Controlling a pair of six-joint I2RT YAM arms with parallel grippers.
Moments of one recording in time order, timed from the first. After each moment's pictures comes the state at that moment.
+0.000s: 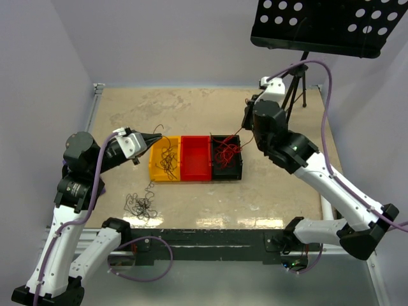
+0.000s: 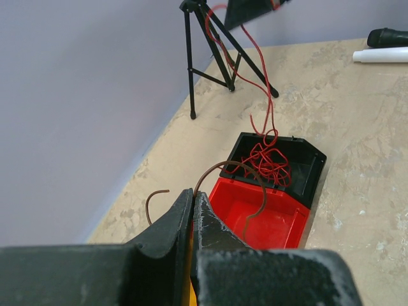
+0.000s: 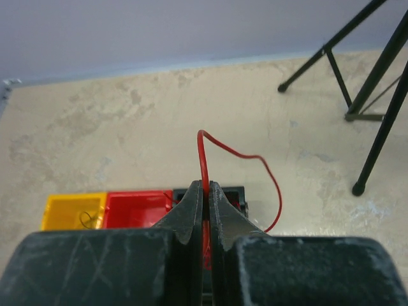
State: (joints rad) left arm -0.25 0.72 1.02 -0.33 0.75 0.43; right arm 0.75 1.21 1.38 -0.44 0.68 0.39
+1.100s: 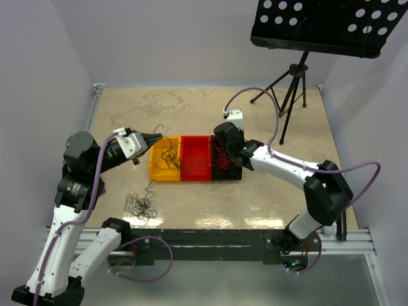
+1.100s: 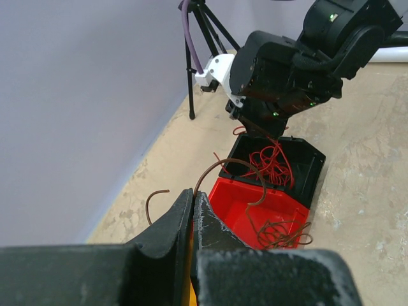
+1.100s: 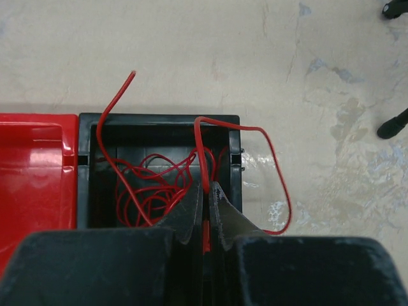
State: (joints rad) left arm -0.25 0.72 1.02 -0.33 0.75 0.43; right arm 0.75 1.57 1.10 -0.27 0.69 0.40
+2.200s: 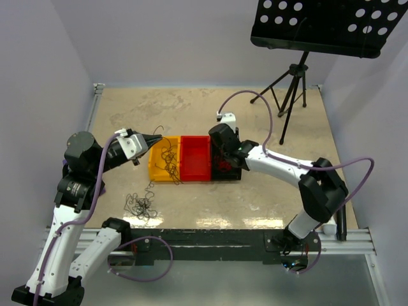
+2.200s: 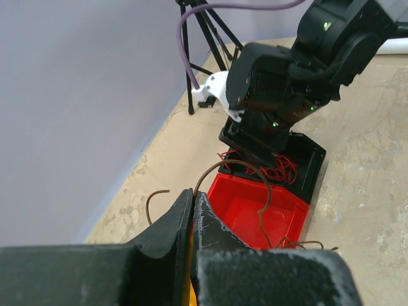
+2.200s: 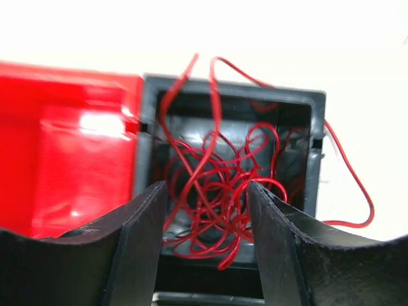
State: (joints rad) left arm -0.25 0.72 1.02 -0.36 0.75 0.46; right arm 0.78 1.65 1.10 -0.25 0.53 0.48
